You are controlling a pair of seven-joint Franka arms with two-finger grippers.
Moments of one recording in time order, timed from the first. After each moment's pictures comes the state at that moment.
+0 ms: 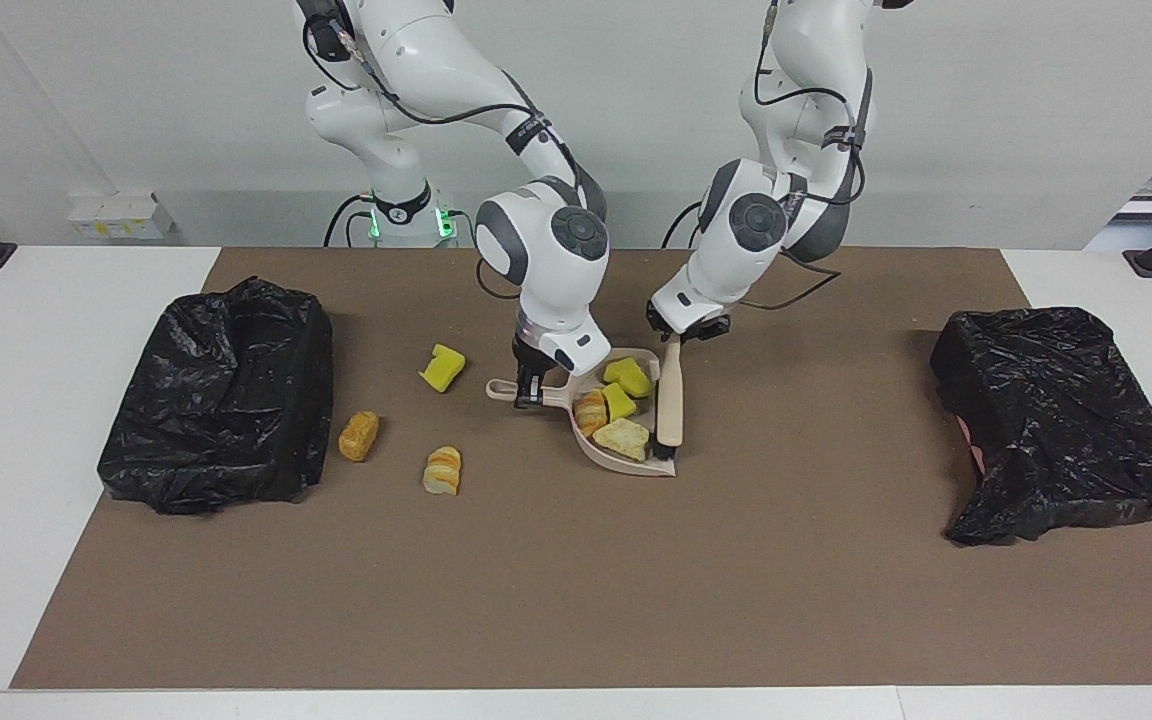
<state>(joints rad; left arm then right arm) -0.53 0.10 0.03 -2.12 -0.26 2.06 -0.23 0.42 0.38 0.14 -1.73 -0.30 1.97 -0.90</state>
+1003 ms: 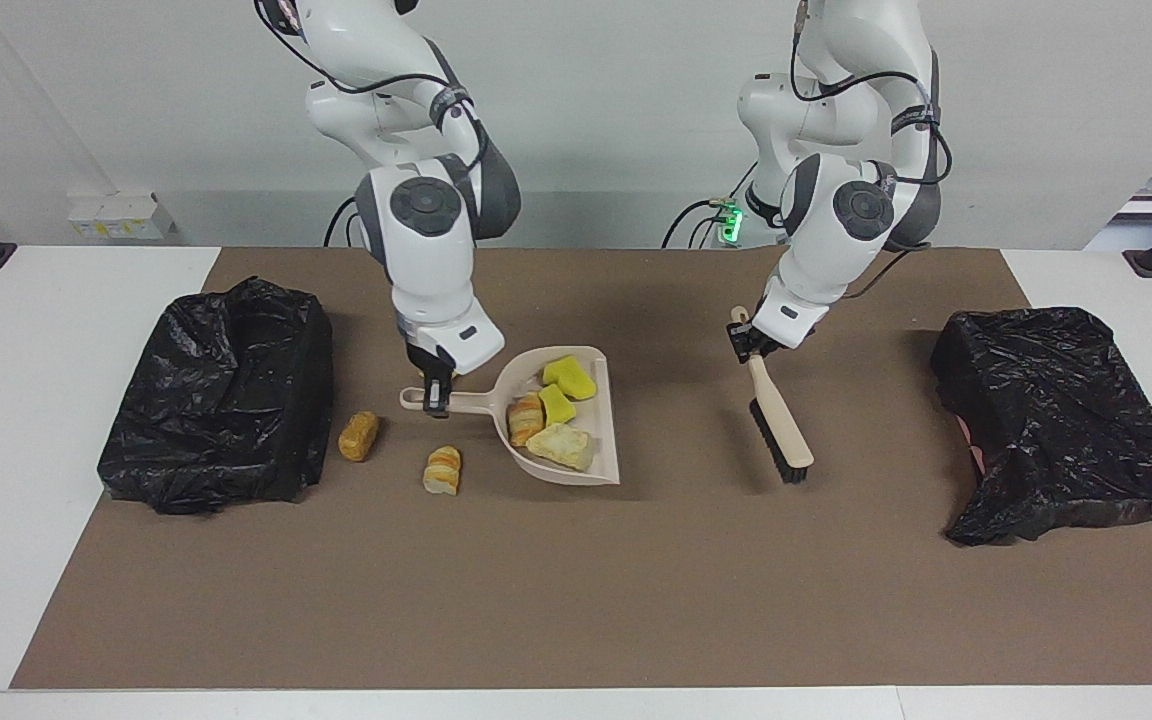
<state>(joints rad) -0.37 0.04 0.03 -2.12 -0.14 2.06 -0.40 0.14 0.23 0.13 -1.73 -0.16 1.96 -1.25</state>
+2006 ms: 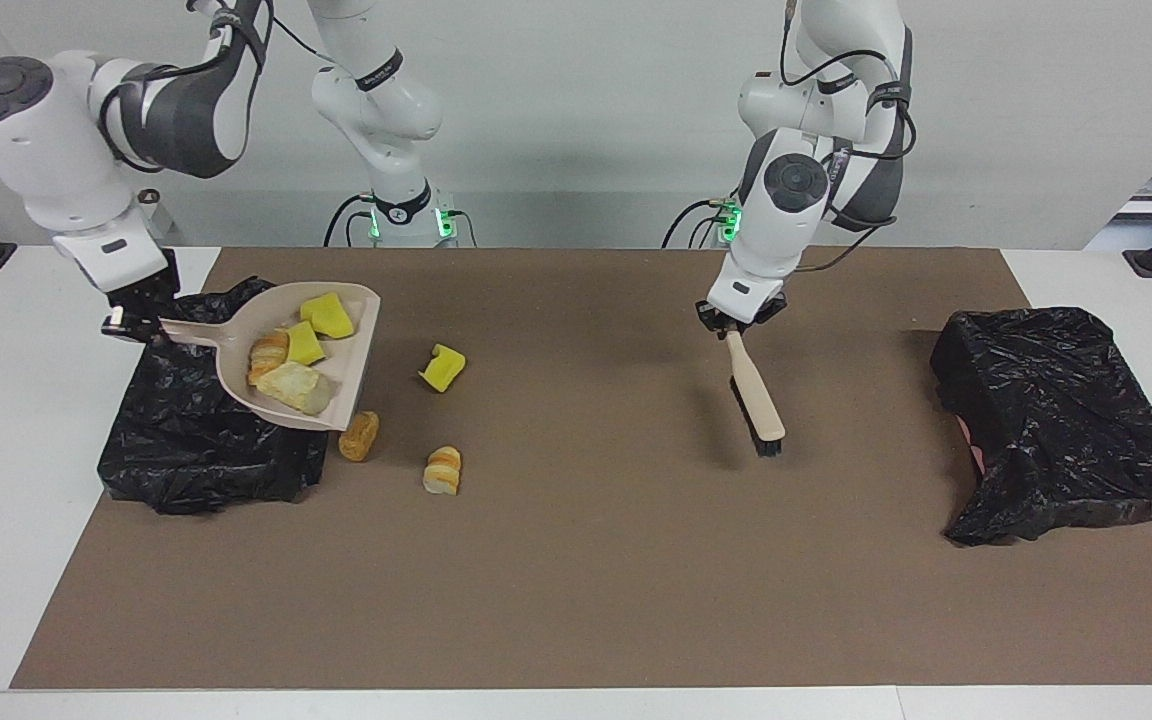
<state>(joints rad) -0.50 -0.01 0.00 -2.12 -0.05 1.97 -0.59 -0.41 0.06 0.12 -1.73 -0.16 1.82 -1.79</state>
